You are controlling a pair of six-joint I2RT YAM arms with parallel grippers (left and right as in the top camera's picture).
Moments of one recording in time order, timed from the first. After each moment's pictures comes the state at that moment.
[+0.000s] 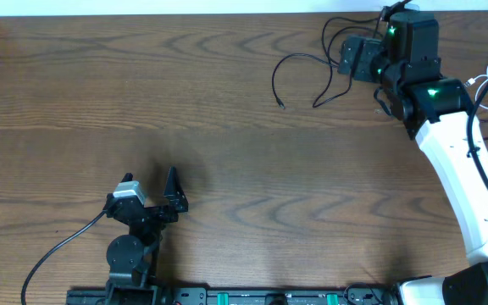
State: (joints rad) left arm -0.08 0.01 0.03 -0.13 -0.09 -0.28; right arm 0.20 1.57 1.44 -0.52 0.08 0.33
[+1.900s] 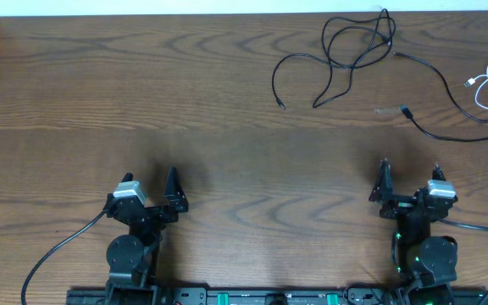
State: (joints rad) left arm -0.08 0.01 0.03 -0.13 -0.08 -0.27; right arm 0.19 0.05 0.01 0.01 0.29 0.10
